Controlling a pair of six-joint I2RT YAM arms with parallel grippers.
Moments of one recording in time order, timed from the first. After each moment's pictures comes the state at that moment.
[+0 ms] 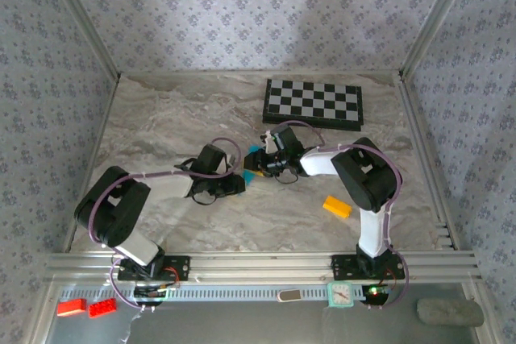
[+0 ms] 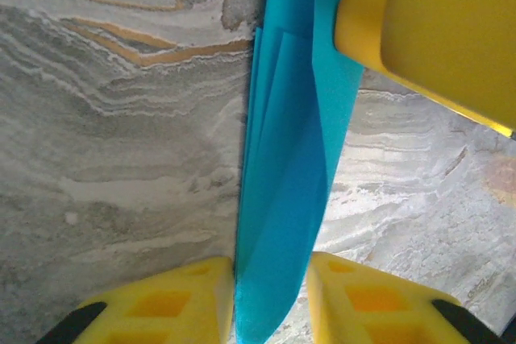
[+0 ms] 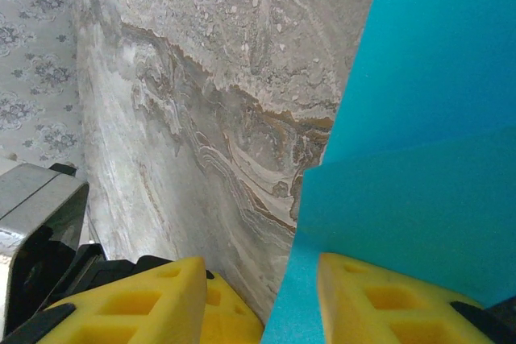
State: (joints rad) left arm -0.62 1.57 0.64 -0.07 0.39 -0.72; right arm 0.63 1.93 0.97 0.20 -0.61 0.84
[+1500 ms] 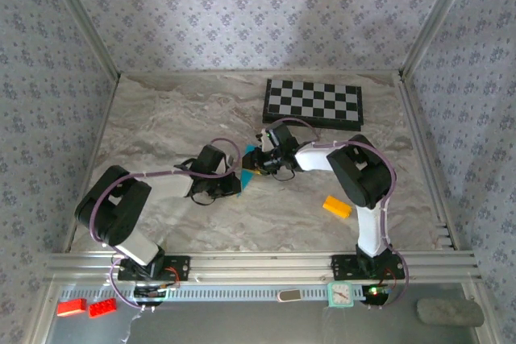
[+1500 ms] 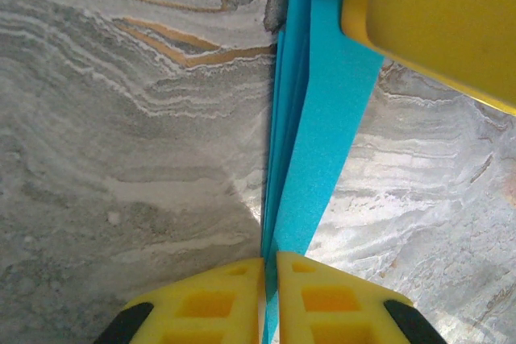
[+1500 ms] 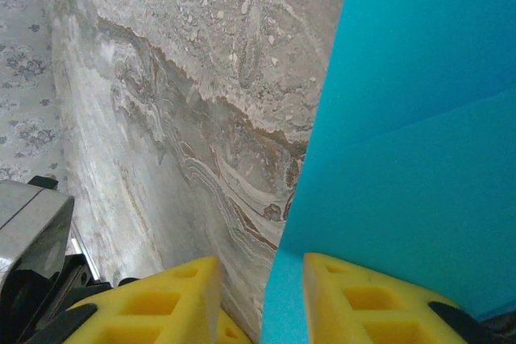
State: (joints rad) left arm -0.61 1.57 0.64 -0.07 0.37 -0.72; right arm 0.64 1.98 1.07 0.08 -0.60 0.79
